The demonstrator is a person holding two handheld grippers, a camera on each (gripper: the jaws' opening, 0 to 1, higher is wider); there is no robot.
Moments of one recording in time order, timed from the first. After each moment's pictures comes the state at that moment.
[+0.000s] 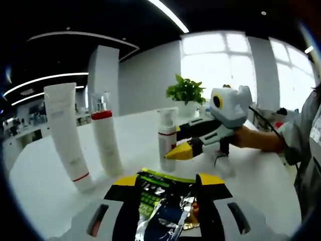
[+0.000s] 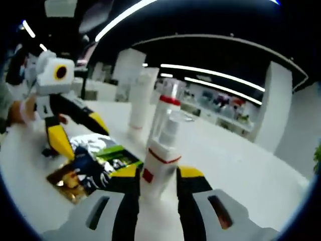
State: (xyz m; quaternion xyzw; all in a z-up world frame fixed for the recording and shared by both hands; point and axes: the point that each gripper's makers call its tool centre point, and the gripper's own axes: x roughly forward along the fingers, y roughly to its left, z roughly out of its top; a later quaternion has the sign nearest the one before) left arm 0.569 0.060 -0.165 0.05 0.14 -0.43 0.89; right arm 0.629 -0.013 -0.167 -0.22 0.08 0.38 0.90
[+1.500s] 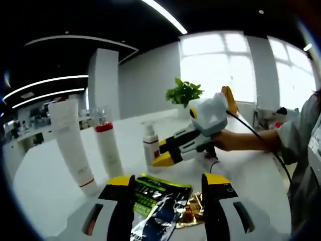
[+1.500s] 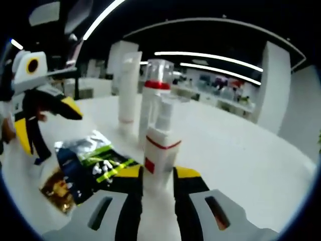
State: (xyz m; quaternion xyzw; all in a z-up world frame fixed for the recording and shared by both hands) left arm 0.554 0.065 -0.144 0.04 0.13 -0.43 0.89; right arm 0.661 -0.008 -0.176 -0.16 0.13 0.37 0.91
